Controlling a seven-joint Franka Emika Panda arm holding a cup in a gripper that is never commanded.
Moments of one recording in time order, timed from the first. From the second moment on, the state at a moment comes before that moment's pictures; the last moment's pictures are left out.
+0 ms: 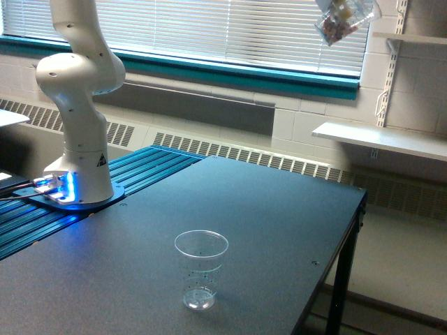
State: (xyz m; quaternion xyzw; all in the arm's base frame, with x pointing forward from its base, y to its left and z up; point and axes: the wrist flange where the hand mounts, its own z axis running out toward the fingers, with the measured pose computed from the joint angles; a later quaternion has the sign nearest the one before) arm 0.541 0.147 0.603 -0.92 0.20 -0.33 0.13
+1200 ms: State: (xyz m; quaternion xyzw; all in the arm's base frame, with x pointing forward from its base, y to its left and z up) arm 0.469 0.007 0.545 -0.90 0.39 -0.20 0.06
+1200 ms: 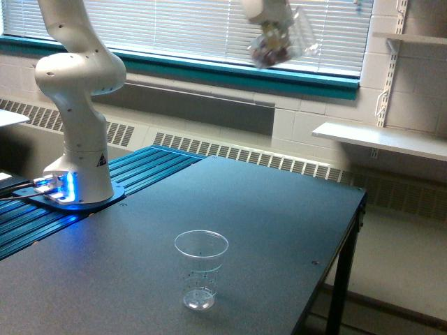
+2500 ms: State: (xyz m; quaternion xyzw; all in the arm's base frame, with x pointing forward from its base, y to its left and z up) arm 0.398 -0.135 0.432 -0.79 0.60 -0.11 0.04
